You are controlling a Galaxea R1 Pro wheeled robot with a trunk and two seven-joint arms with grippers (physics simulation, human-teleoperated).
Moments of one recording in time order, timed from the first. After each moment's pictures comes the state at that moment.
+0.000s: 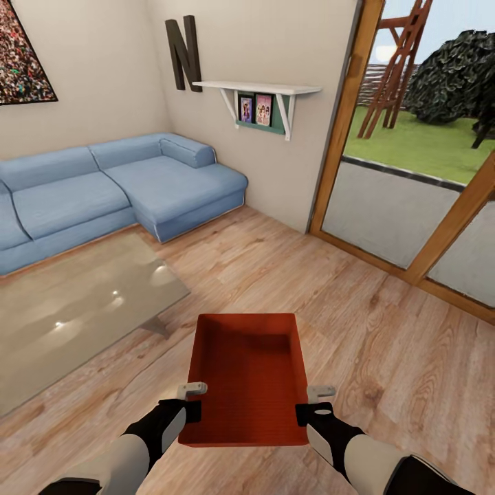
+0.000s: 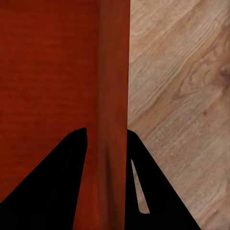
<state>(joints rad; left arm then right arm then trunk) -0.70 -0.10 -0.02 -0.25 0.11 0.29 0.14 -0.74 0.10 0.71 -0.06 -0.64 0.03 -0.24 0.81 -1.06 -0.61</state>
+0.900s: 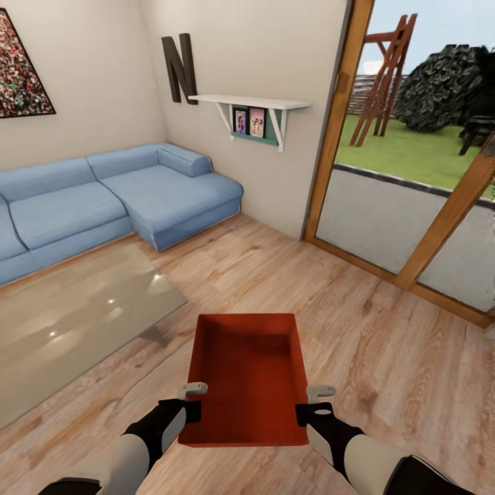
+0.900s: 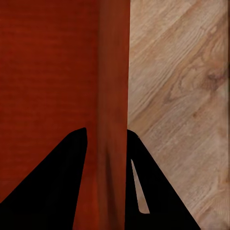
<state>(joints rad) -0.70 -0.10 -0.02 -0.24 0.11 0.29 0.14 -0.74 0.10 0.72 -0.06 -0.64 0.03 -0.24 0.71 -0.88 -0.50</state>
